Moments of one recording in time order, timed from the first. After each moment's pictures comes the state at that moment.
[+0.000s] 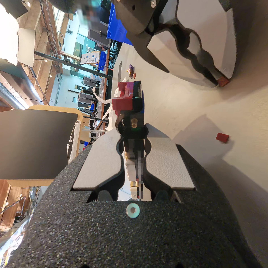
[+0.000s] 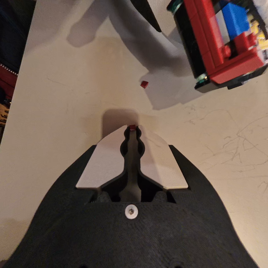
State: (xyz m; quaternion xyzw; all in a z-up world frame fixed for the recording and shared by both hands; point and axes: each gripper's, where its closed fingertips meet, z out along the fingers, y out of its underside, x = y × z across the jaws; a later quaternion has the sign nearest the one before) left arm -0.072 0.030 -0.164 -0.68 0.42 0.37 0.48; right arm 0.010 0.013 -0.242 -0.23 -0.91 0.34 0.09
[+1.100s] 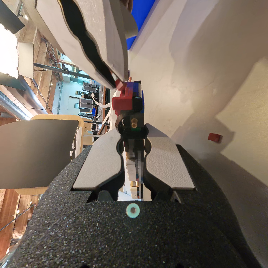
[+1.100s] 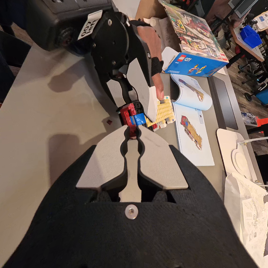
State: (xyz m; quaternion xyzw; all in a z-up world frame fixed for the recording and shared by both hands) left arm -0.063 0.031 -0.168 -0.66 0.45 0.38 0.46; right arm -0.019 0.015 -0.140 -0.15 -0.87 0.37 0.29
